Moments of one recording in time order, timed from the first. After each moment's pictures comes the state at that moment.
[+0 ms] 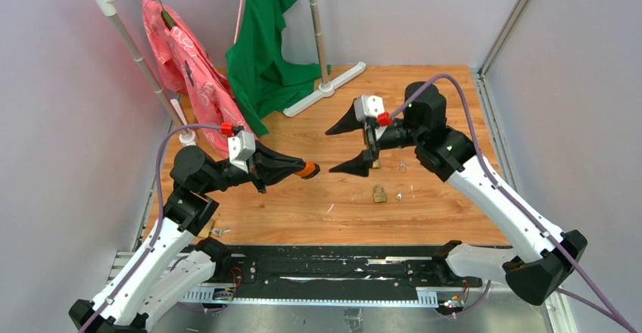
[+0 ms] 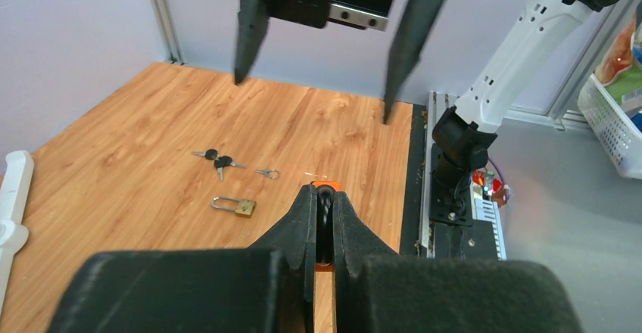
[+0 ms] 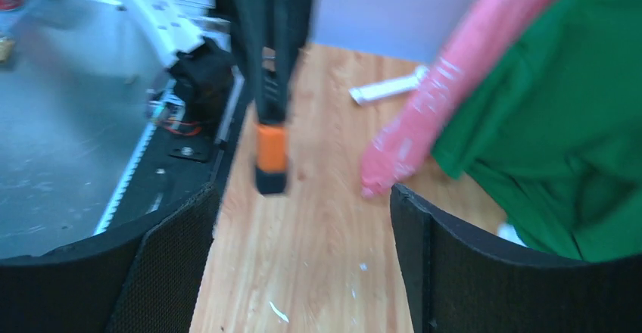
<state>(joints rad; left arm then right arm) -0.49 0.66 0.70 0.15 0.82 -0.16 0.57 1.19 1.26 -0.26 -0.99 -0.33</state>
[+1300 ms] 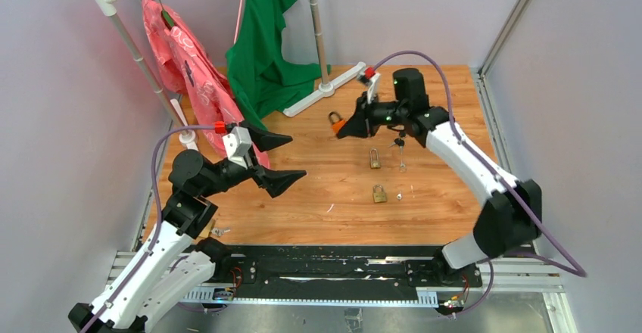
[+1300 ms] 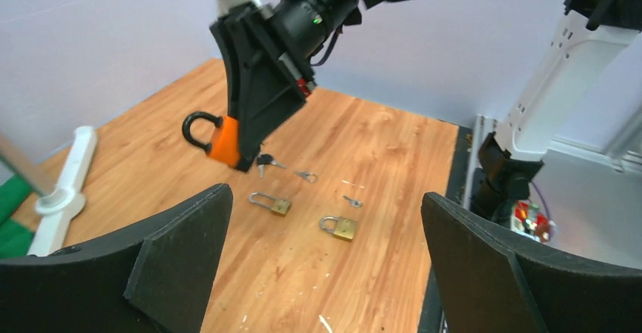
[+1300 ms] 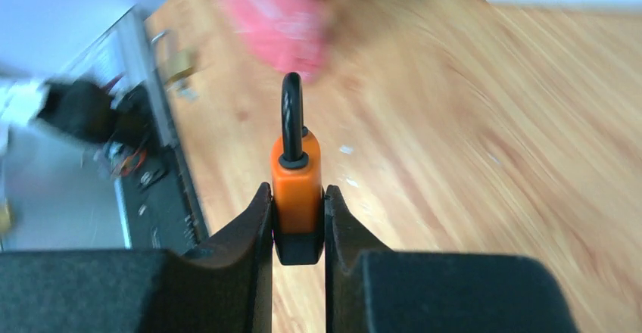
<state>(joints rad) -0.50 0.64 0.69 0.15 0.67 -0.17 0.50 1.43 1.28 -0.33 -0.83 -0.04</state>
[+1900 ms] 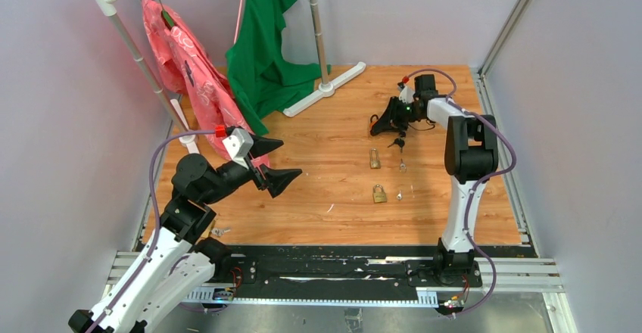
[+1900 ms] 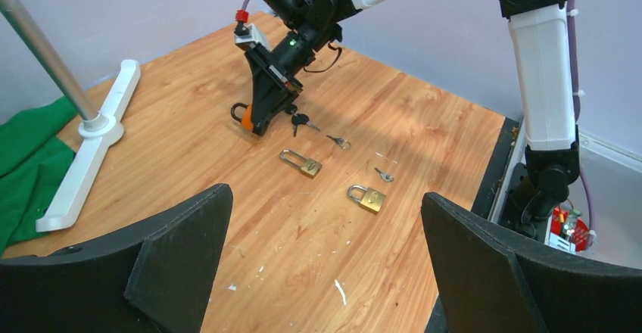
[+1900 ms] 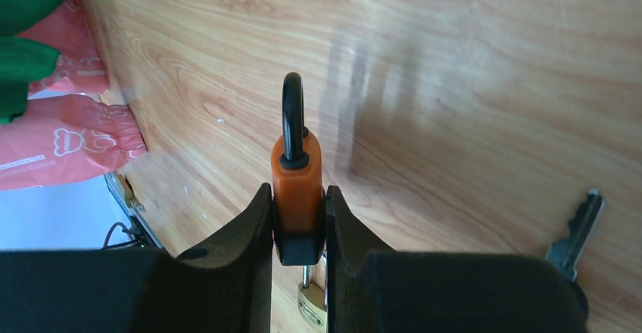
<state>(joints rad) -0.50 0.59 0.64 0.02 0.49 -0.15 0.06 2.13 1.52 -0.41 -0.74 0.30</state>
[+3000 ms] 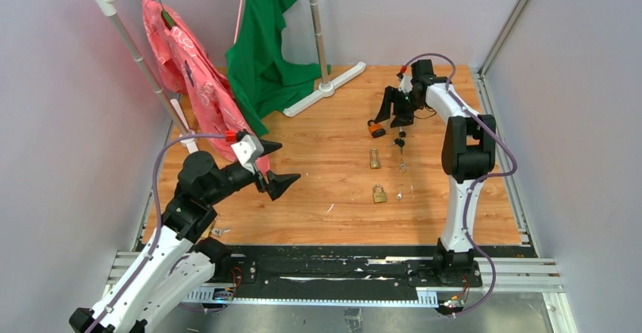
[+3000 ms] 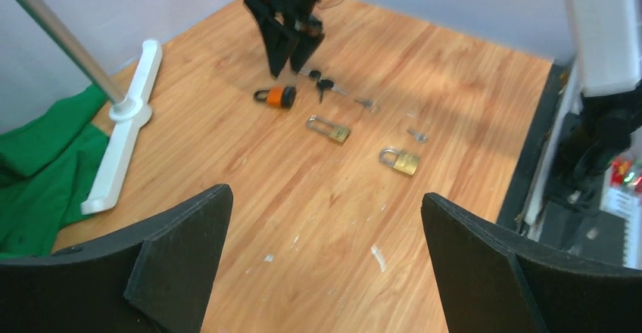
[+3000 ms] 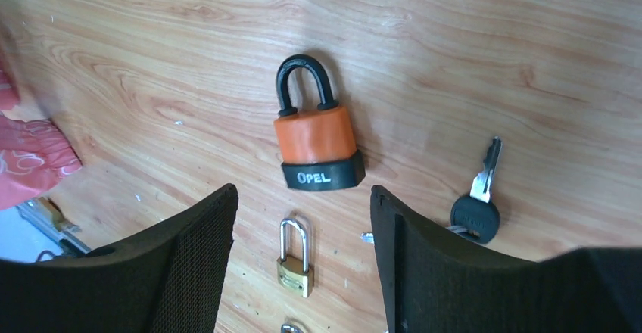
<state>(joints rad) -0.49 0.59 0.63 -0.03 0.49 -0.03 0.09 2.17 1.76 -0.70 -0.53 0.21</state>
